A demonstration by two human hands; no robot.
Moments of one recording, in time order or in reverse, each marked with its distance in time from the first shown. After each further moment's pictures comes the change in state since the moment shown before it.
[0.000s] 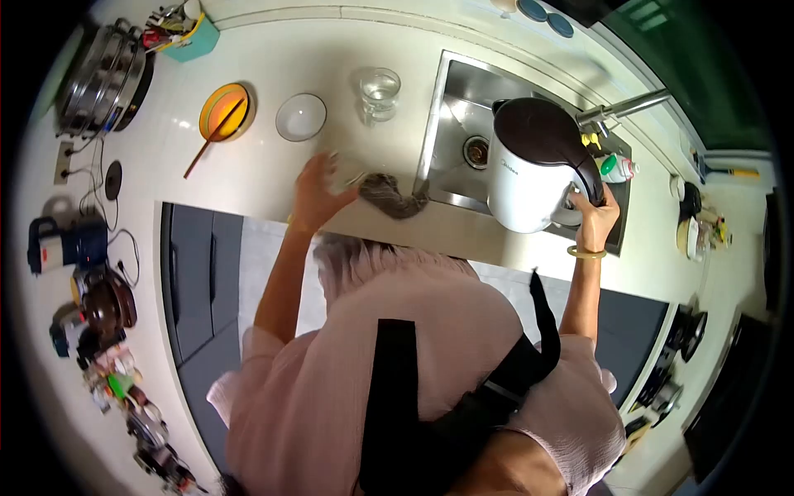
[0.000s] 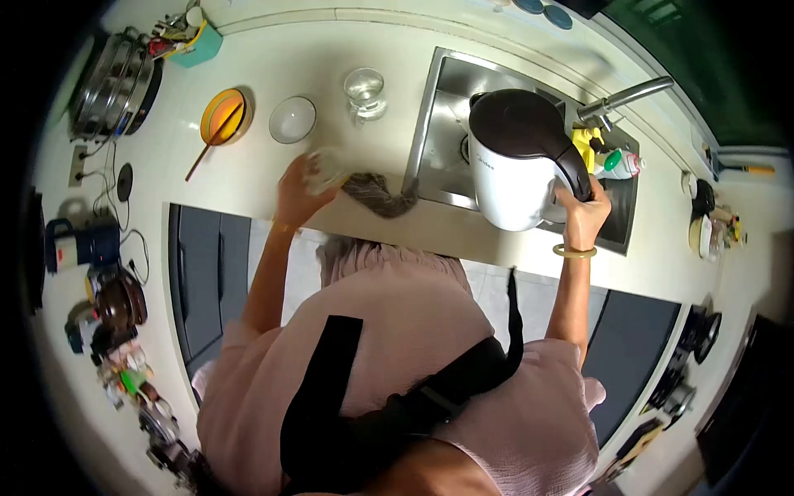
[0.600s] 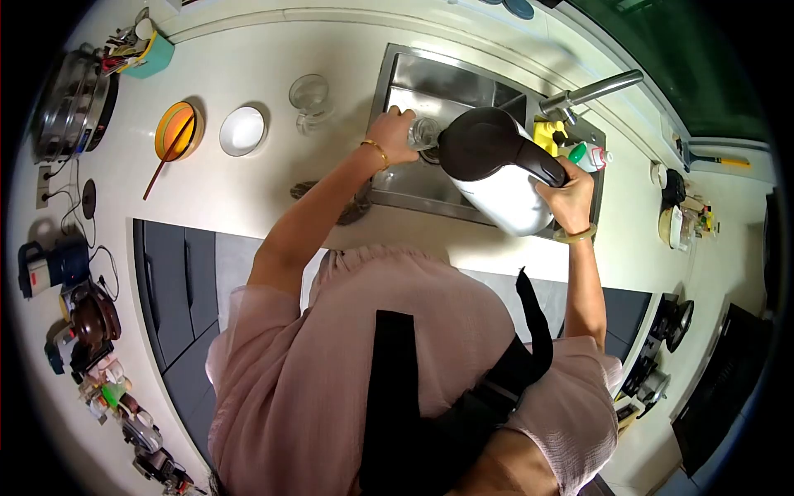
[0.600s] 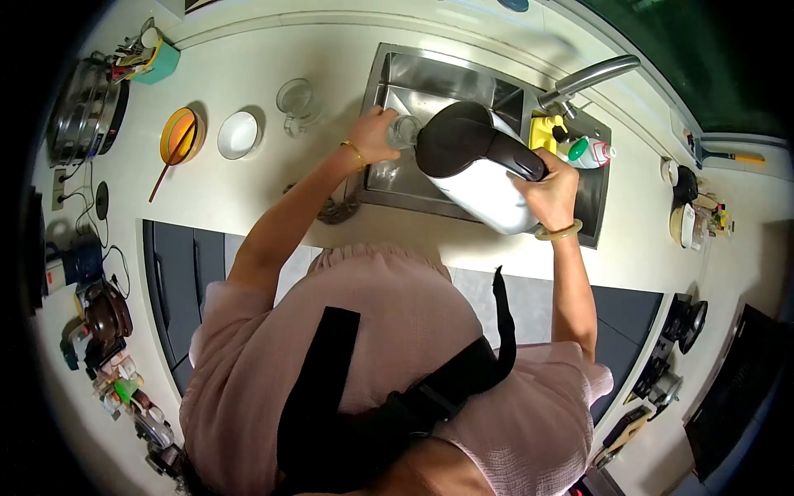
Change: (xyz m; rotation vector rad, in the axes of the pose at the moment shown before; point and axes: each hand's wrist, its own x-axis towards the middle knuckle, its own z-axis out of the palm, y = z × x) left_hand 0.120 0.081 0.191 0.342 -0.360 0.237; right_hand 0.059 -0.009 -0.036 -0.466 -0.329 -0.166
